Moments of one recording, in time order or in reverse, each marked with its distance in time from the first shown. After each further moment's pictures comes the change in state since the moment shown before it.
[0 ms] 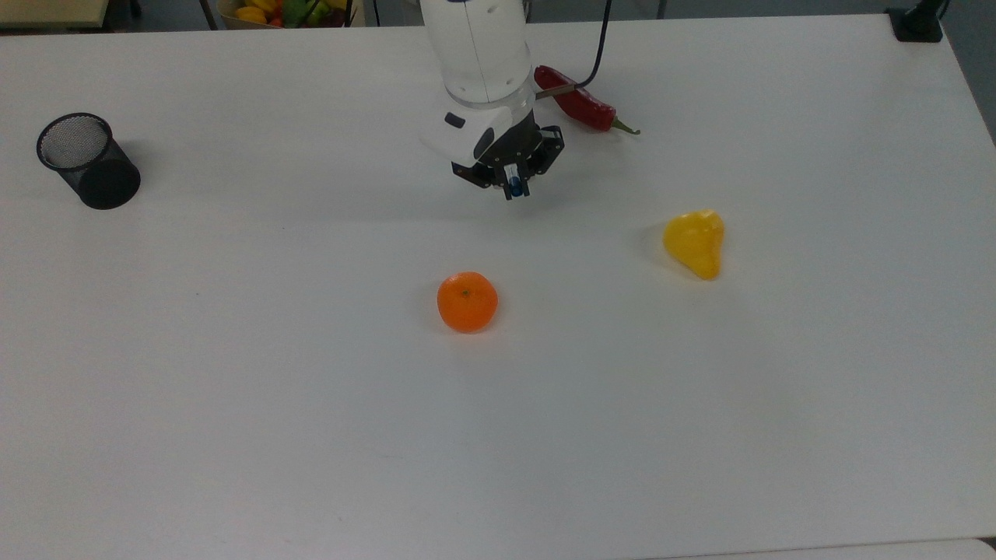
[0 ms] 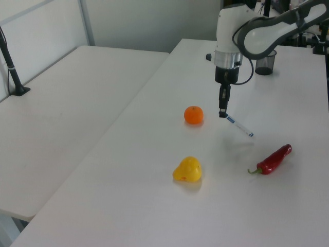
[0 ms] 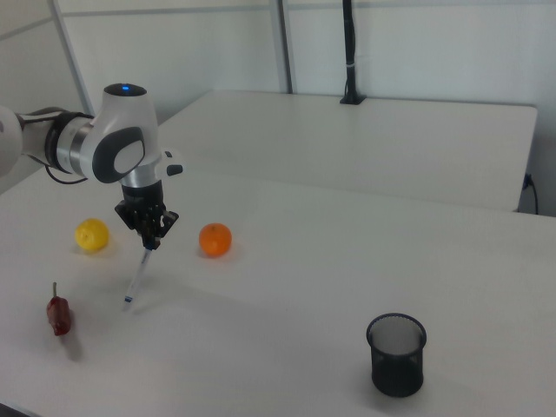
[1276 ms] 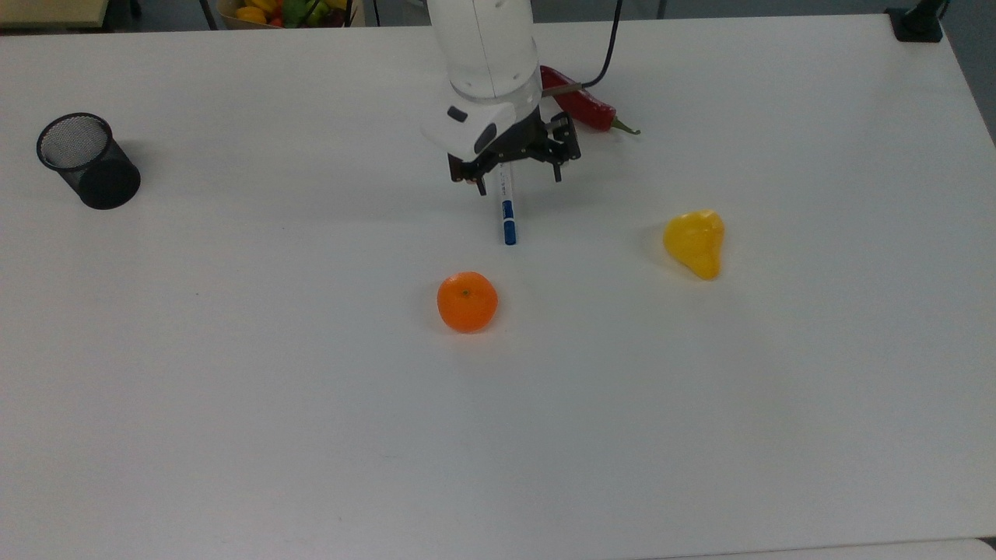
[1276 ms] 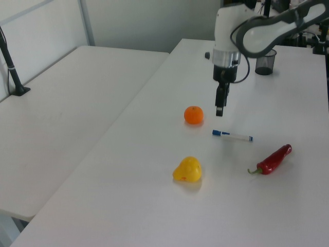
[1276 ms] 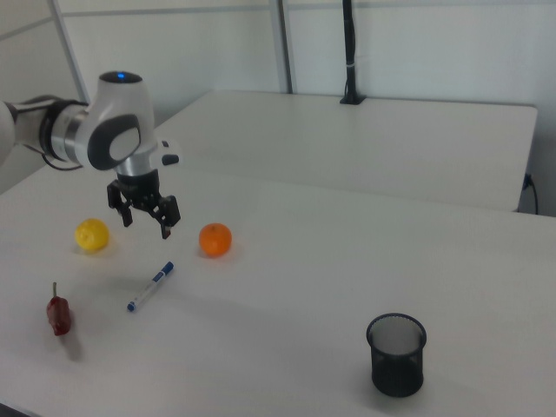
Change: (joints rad) arm 0.003 -0.027 -0.003 0.032 0.000 -0.057 0.072
